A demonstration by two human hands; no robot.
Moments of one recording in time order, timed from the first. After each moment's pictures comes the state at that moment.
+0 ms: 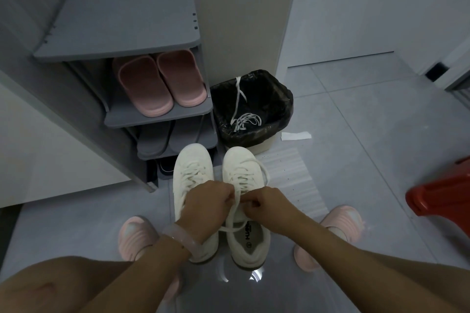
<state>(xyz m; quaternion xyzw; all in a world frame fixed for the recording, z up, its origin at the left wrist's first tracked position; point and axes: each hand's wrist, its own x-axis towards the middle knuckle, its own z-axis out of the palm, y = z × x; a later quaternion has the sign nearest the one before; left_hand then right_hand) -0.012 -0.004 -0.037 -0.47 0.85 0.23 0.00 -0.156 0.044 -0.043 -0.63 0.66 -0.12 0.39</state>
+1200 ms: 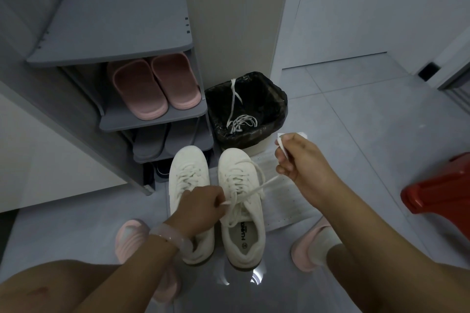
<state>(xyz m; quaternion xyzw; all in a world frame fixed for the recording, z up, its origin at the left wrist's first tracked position) -0.006 -0.010 -0.035 -0.48 0.81 0.33 0.08 -0.201 0.027 0.023 -0.23 0.59 -0.54 0.55</state>
